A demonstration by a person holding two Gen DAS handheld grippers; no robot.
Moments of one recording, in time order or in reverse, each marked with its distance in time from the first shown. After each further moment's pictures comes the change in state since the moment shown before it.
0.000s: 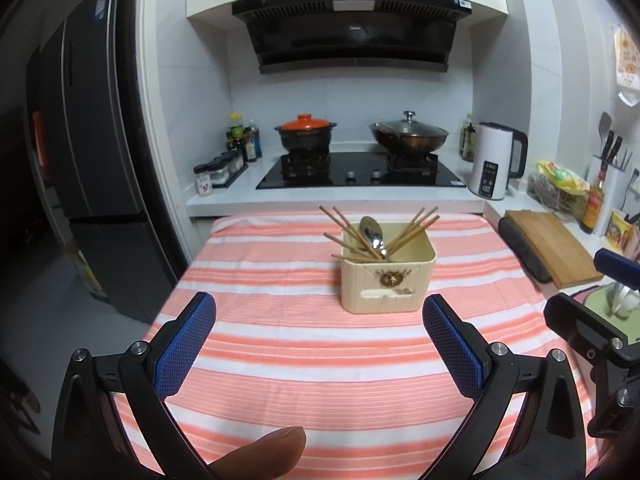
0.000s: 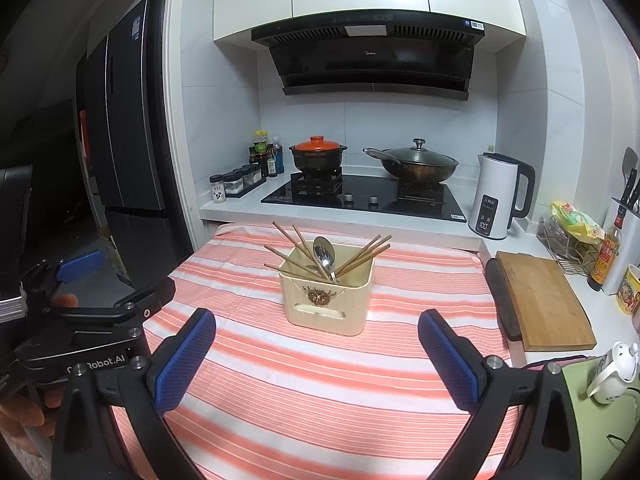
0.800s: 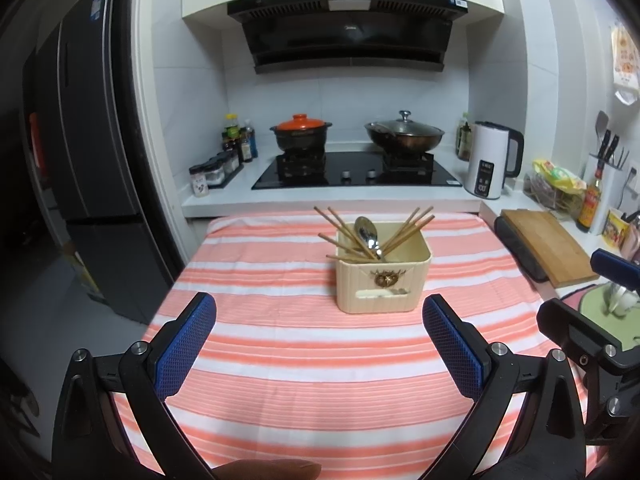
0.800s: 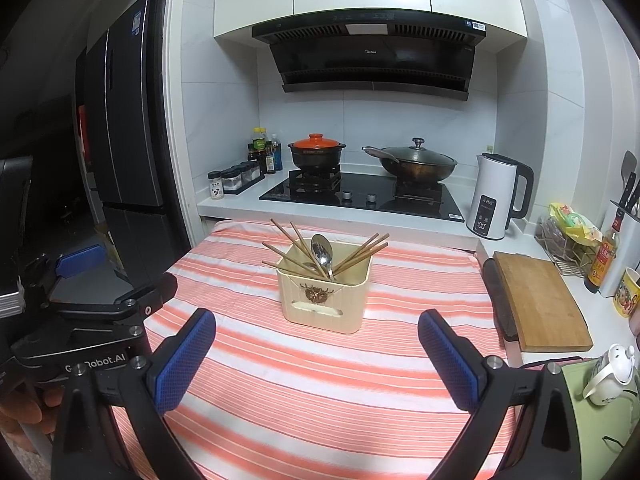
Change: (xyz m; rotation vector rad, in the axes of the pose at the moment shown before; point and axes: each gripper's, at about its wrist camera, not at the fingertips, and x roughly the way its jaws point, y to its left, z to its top) left arm 0.000 -0.003 0.002 0.005 0.002 -0.014; right arm 0.000 -0.001 0.001 -0.010 0.009 -0.007
